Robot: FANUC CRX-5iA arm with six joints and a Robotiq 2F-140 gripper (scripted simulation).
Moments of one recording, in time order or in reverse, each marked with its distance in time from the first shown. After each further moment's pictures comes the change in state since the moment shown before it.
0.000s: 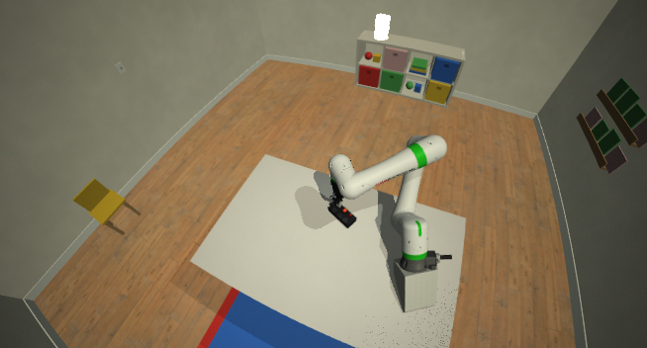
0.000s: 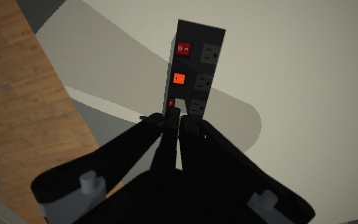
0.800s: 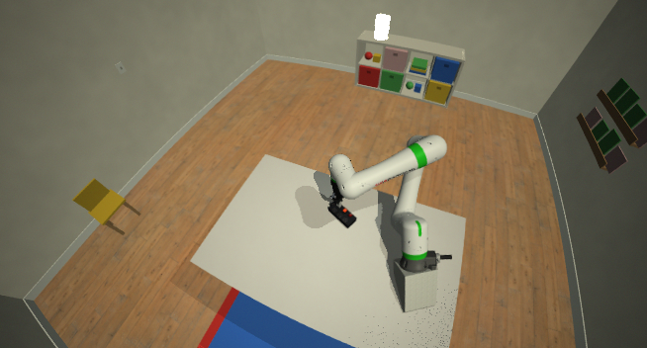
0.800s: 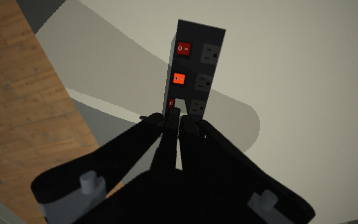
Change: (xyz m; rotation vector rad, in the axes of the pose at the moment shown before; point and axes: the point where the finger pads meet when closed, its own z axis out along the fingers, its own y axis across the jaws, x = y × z) arm 0.000 0.000 0.000 0.000 0.000 0.000
